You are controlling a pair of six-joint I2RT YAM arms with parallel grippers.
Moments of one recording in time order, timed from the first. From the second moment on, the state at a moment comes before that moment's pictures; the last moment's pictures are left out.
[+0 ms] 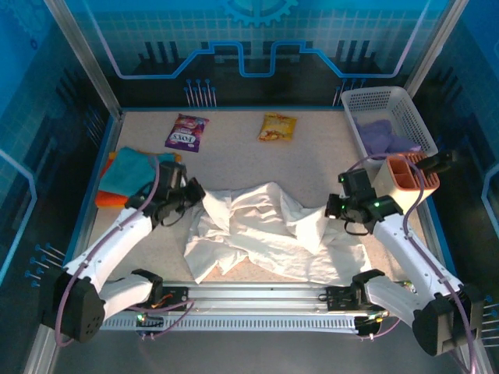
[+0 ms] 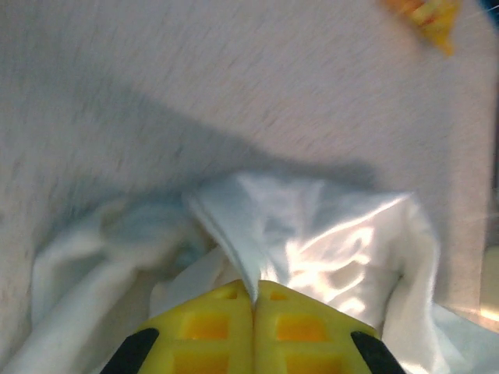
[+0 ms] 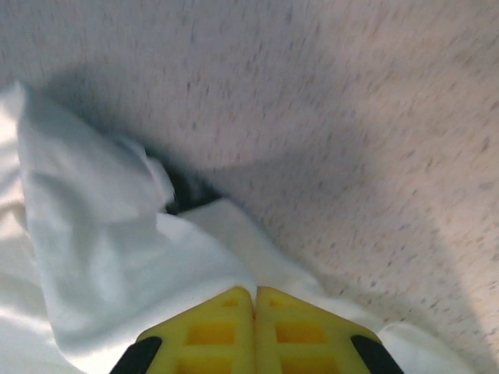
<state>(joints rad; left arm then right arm) -0.28 1.11 0.83 -0.51 0.13 -0.79 0.26 1.02 0.82 -0.81 0.00 0.45</state>
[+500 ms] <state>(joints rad) -0.16 1.57 1.61 -0.75 0.07 -0.31 0.19 1.38 1.29 -0.82 0.19 0.37</state>
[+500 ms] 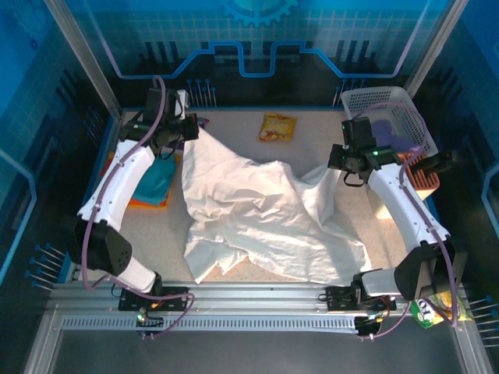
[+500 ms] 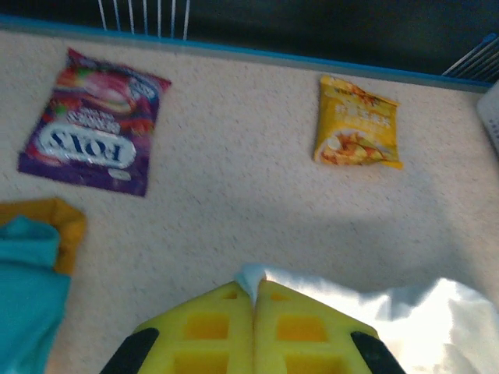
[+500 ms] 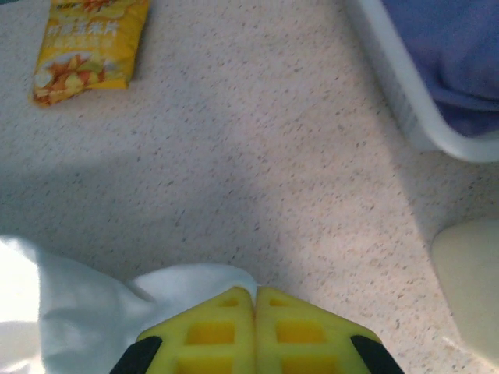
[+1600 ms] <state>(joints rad) -0.05 2.15 2.09 -0.61 0.02 -0.21 0.02 1.95 1.81 -0.82 0.23 0.33</state>
